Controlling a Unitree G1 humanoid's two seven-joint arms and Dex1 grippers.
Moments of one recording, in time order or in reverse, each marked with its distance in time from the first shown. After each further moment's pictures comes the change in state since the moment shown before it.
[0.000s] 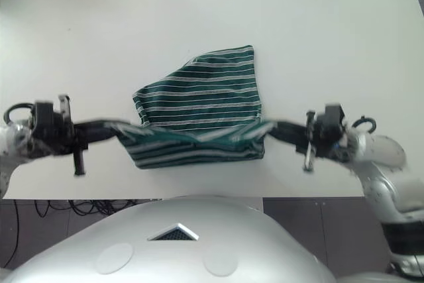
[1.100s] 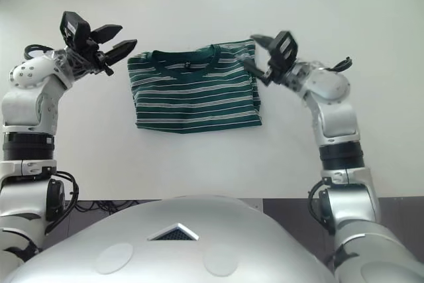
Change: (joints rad) left arm -0.575 -0.406 -0.057 0.447 0.457 0.150 0.154; right arm -0.485 0.360 0.153 0.393 -0.641 -0.139 -0.199
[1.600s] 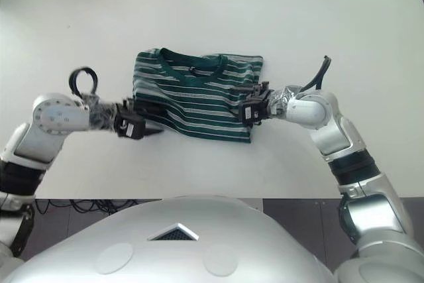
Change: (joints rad) left arm 0.092 0.252 -0.344 -0.170 0.615 -0.576 -0.154; right arm 0.068 -0.193 0.248 -0.146 -0.414 -0.295 0.126
